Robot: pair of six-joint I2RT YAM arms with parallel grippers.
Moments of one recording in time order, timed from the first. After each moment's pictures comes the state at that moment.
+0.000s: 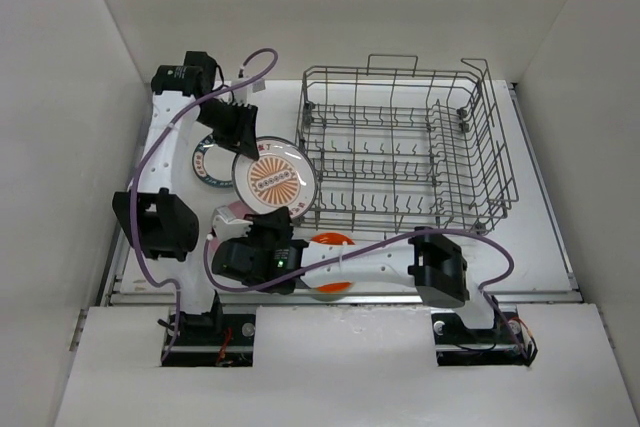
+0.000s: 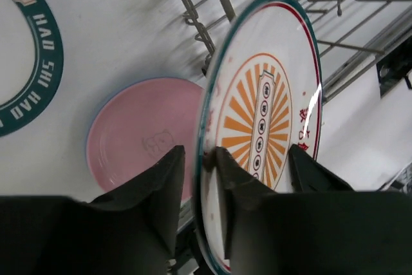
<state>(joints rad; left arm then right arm) -0.07 1.79 1.95 -1.47 0.58 0.32 1.45 2.11 1.81 -0.57 1.21 -0.24</state>
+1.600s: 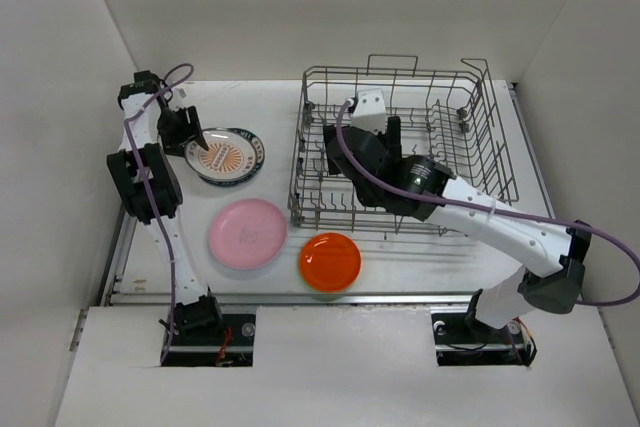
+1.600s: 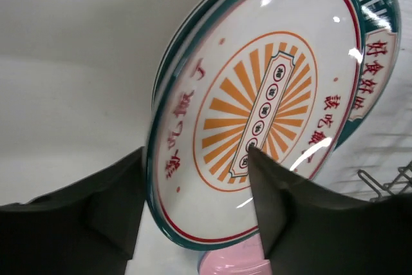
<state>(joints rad) 0.29 2.25 2.08 -1.14 0.34 -0.03 1.08 1.51 1.64 -0.72 0.95 0.42</state>
